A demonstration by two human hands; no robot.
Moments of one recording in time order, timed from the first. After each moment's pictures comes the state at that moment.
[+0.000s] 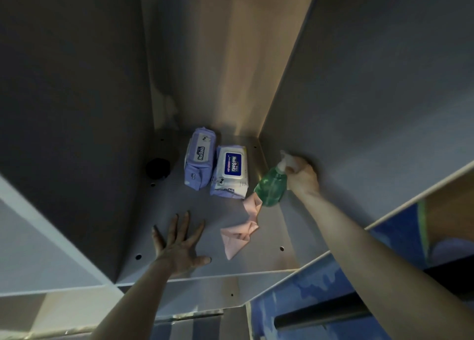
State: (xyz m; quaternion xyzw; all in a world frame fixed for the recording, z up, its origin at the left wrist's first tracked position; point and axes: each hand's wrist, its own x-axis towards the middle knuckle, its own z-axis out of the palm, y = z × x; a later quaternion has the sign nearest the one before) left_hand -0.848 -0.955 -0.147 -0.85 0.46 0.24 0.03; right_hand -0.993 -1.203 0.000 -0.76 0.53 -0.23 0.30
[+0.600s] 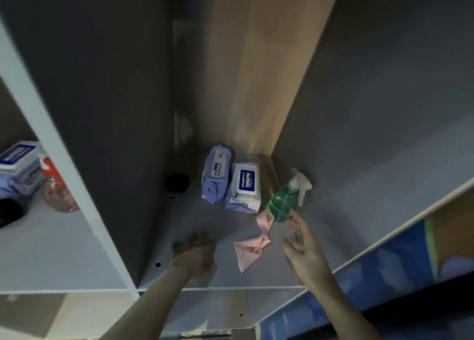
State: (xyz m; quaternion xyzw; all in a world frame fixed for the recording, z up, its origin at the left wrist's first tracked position) left_hand -0.852 -0.942 -0.097 -0.84 0.48 0.27 -0.03; right_hand -1.057 -1.072 -0.018 -0.77 0.38 -0.26 0.43
